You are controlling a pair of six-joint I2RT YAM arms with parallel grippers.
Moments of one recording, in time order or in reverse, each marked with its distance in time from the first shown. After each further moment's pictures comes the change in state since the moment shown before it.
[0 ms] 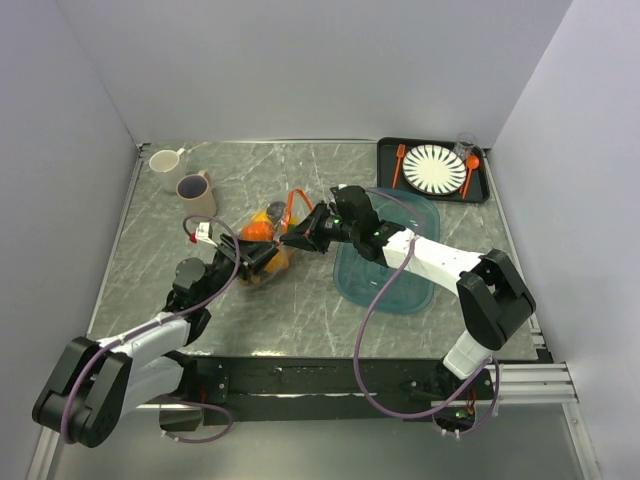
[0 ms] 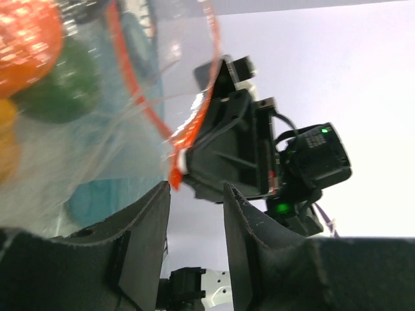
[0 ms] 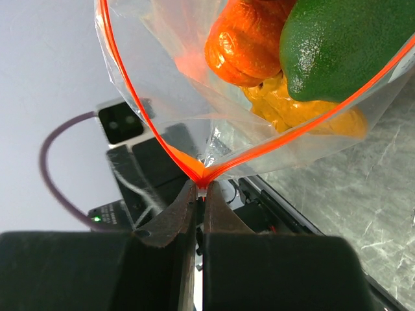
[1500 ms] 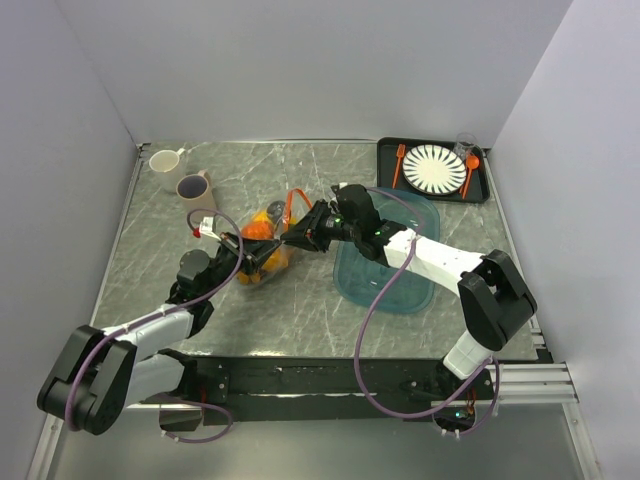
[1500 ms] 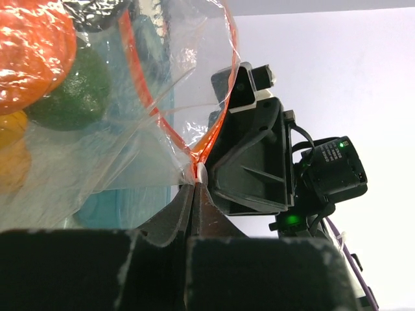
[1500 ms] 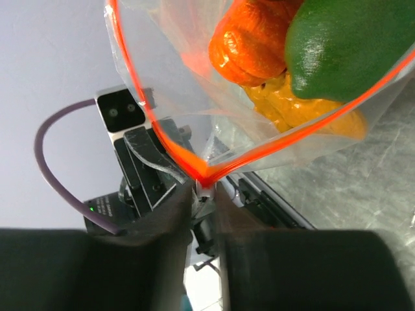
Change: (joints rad) left arm 0.000 0.067 0.061 -0.025 0.000 0.006; right arm -0.001 -0.006 0.000 0.006 -0.011 -0.010
